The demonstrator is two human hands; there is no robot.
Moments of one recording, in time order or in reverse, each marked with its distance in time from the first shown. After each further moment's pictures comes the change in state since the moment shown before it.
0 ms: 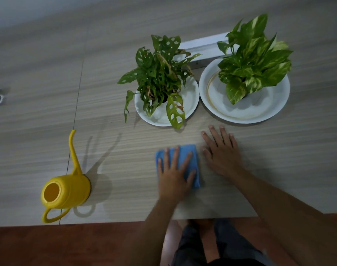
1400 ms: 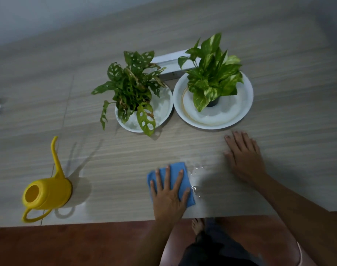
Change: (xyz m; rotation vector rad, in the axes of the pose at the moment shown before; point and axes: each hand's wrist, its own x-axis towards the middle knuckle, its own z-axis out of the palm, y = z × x) left_hand -0.048 0.092 0.025 0.004 0.005 -0.139; right_hand -0.046 0.149 -0.054 0.051 0.096 0.063
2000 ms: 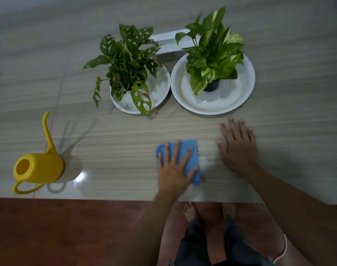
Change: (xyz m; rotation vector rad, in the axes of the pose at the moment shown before) left_hand 0.026 0.045 0.008 0.034 0.026 0.091; right_hand -0.007 0.008 0.013 -0.062 0.011 -0.027
